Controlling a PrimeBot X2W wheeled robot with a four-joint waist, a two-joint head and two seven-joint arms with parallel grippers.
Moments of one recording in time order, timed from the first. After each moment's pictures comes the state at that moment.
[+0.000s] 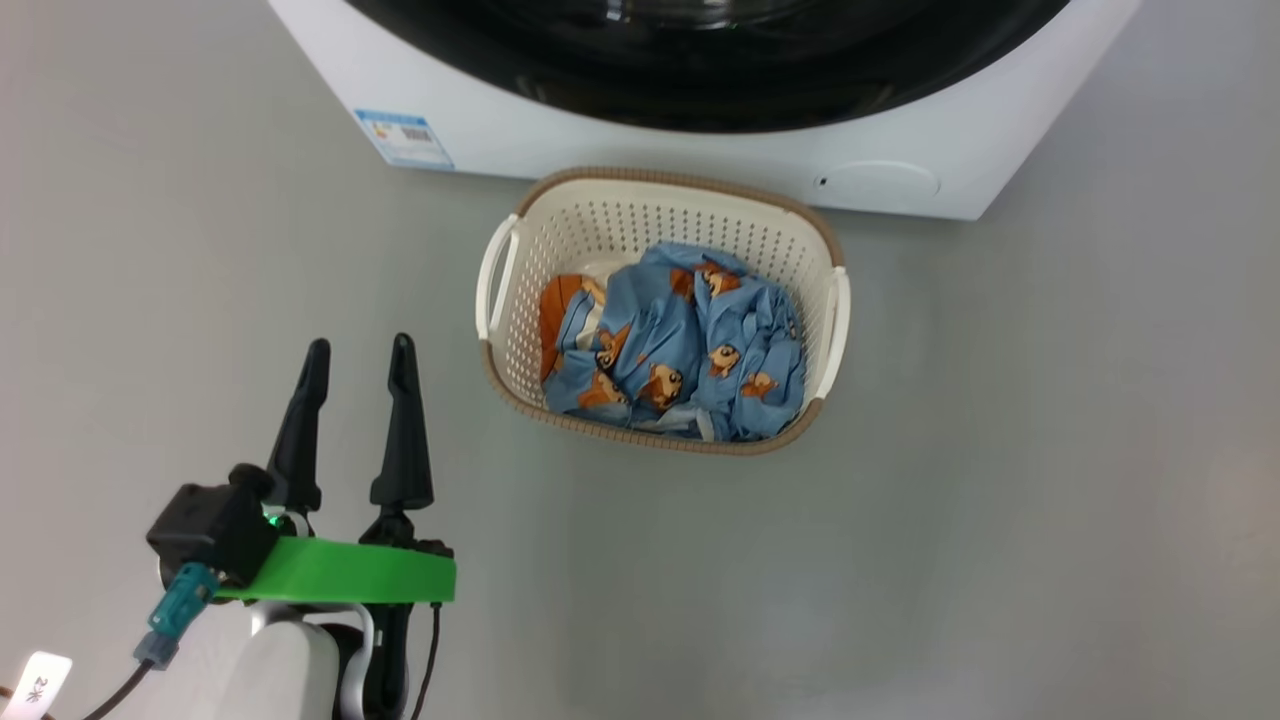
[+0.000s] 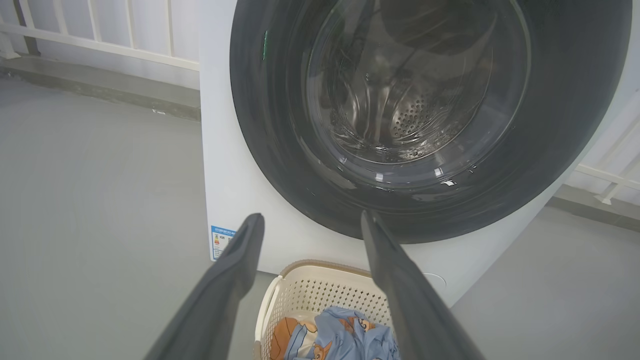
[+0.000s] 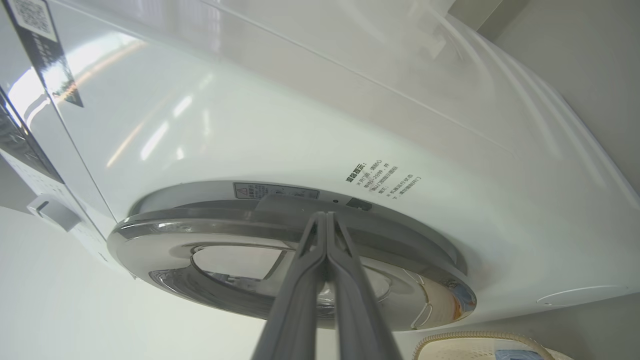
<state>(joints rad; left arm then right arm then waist) -0.31 0.04 -0.16 0.20 -0.40 -0.05 -0.26 -0.94 -0.49 0.09 0.58 1.62 0.12 0.30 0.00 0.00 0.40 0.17</state>
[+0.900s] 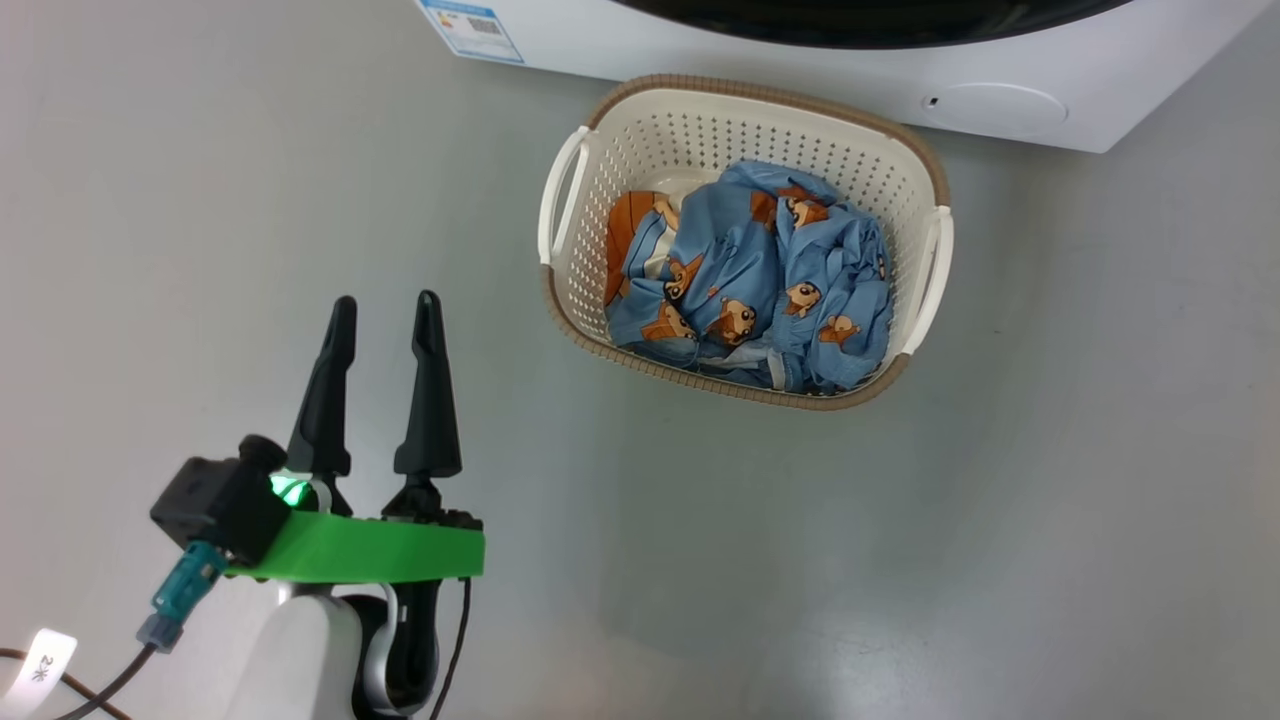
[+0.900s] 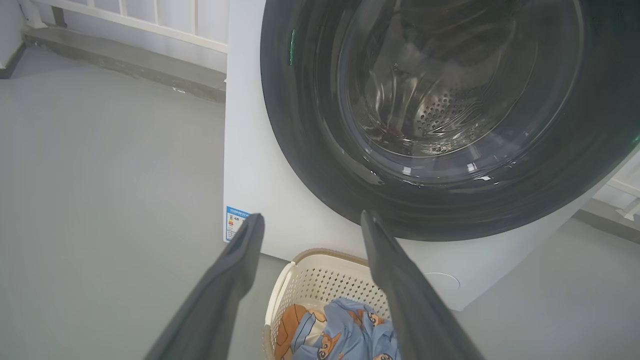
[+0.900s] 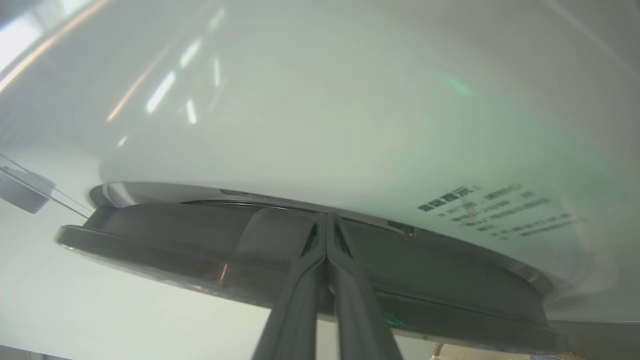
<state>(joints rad) -0.34 0.04 -0.23 0.14 -0.49 -0.02 -0.26 -1.22 -0.53 0.13 0.67 1.60 0.12 0.49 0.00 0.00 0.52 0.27</state>
